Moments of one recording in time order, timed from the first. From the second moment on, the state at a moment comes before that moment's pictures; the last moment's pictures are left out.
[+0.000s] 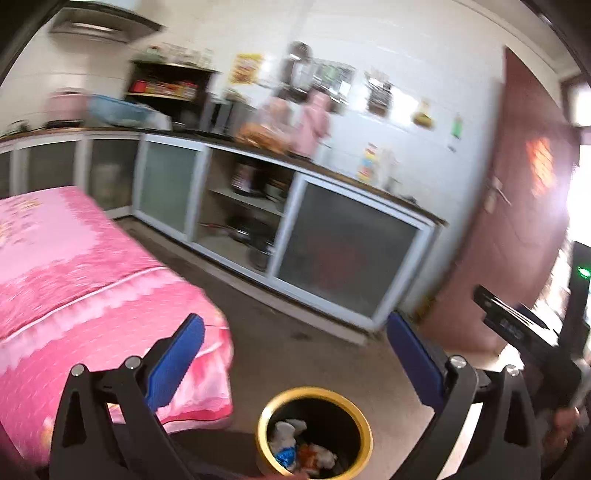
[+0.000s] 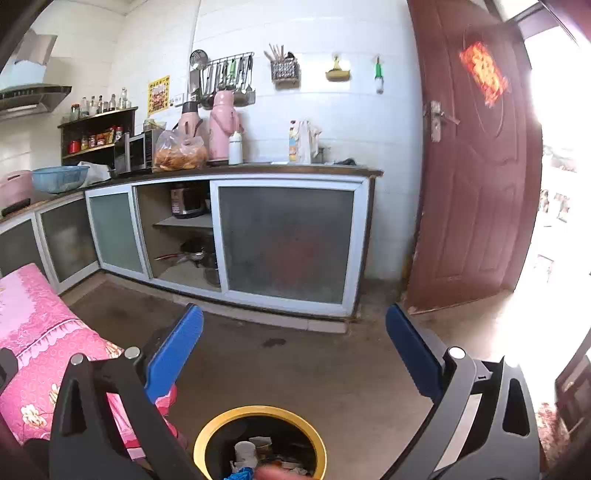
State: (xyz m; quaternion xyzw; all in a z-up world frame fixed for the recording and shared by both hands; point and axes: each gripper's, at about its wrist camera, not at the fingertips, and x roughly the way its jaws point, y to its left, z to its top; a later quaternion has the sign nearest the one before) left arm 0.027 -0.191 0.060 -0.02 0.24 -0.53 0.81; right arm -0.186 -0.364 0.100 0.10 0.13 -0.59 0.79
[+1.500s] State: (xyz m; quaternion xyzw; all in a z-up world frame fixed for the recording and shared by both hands) left arm 0.007 -0.131 -0.012 0.02 0.24 -0.36 0.90; right arm -0.146 -0.241 0.033 0.00 0.09 -0.61 0.79
